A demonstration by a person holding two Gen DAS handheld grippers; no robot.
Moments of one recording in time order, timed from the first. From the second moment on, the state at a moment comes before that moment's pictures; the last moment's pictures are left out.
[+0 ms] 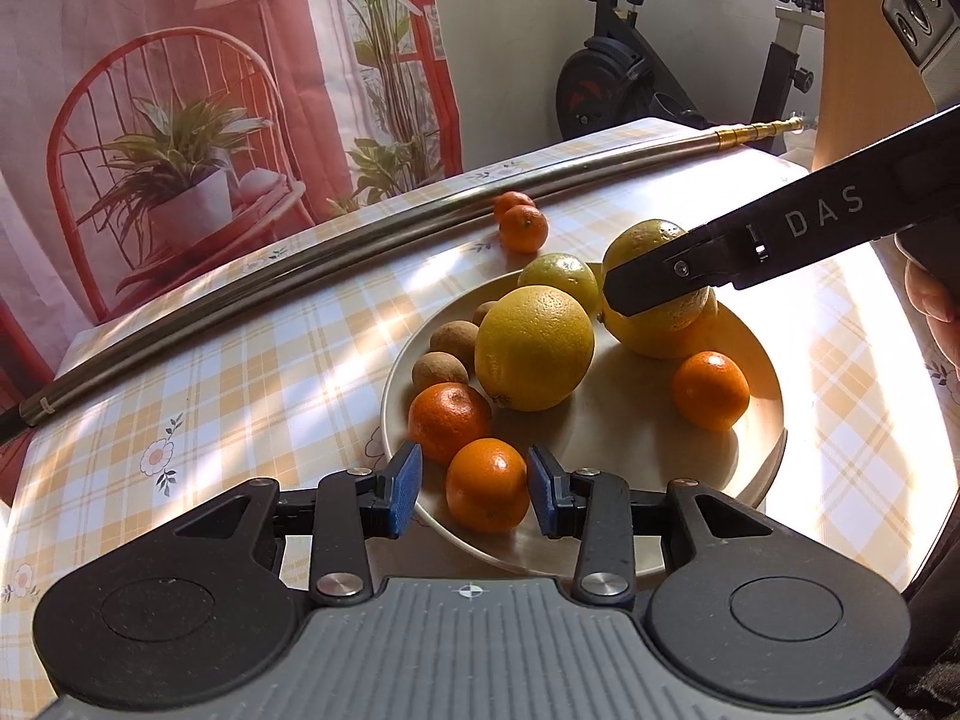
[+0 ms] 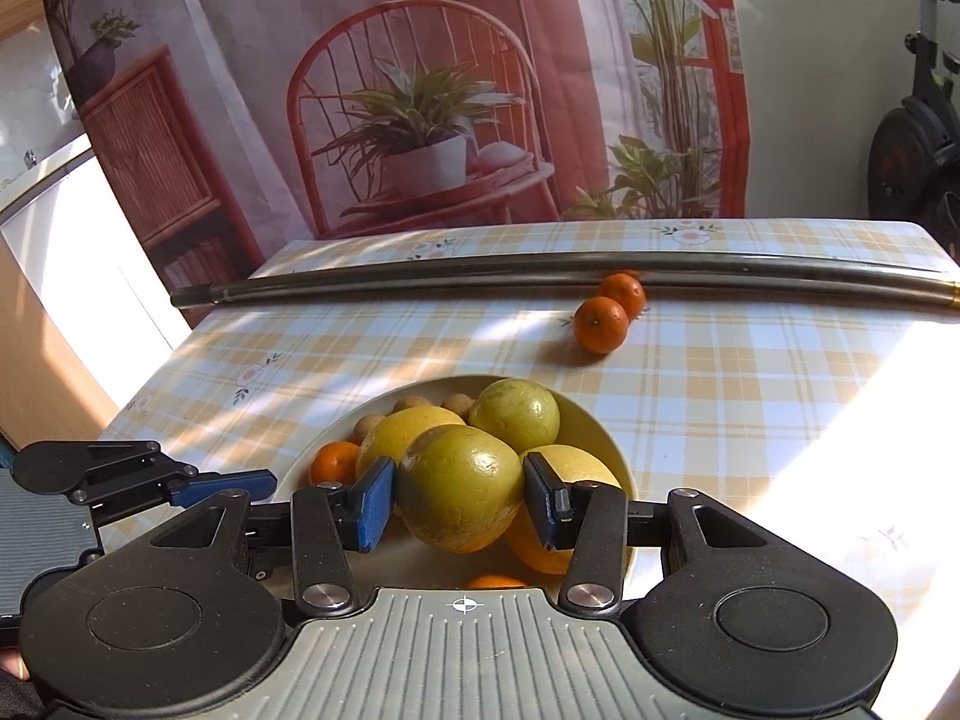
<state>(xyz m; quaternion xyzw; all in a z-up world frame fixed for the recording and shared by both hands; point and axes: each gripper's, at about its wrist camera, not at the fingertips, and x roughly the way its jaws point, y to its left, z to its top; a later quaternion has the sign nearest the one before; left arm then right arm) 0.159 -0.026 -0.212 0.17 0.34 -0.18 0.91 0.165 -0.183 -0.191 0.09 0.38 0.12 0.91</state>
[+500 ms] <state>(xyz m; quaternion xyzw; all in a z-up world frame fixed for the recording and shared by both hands) 0.156 -0.024 -0.216 0.14 0.35 -0.17 0.91 0.165 -0.181 -0.191 0.08 0.38 0.11 0.91</state>
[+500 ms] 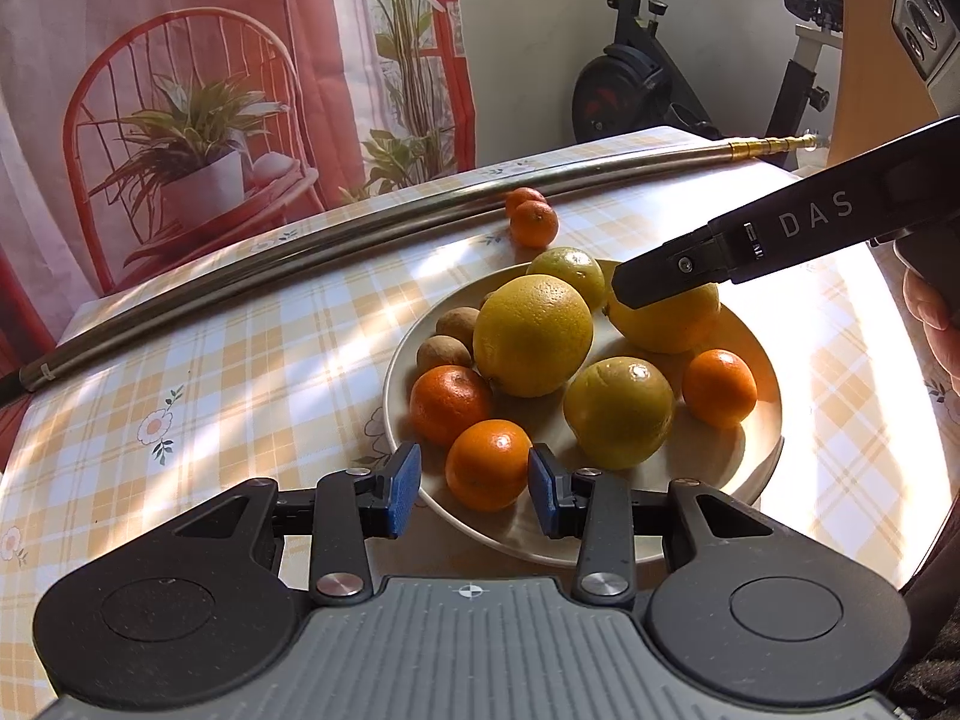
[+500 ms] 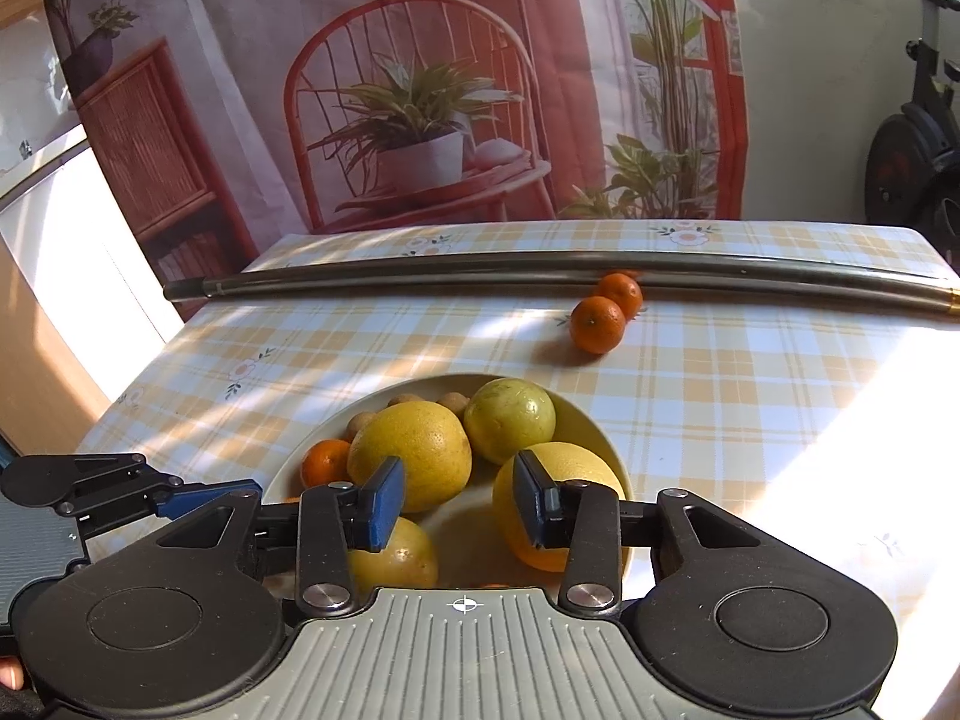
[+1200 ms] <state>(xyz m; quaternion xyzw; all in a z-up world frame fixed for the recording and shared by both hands) 0.155 -0.023 -0.218 0.14 0.35 -0.17 0.91 0.163 -0.214 -0.188 0.10 0.37 0.04 0.92</state>
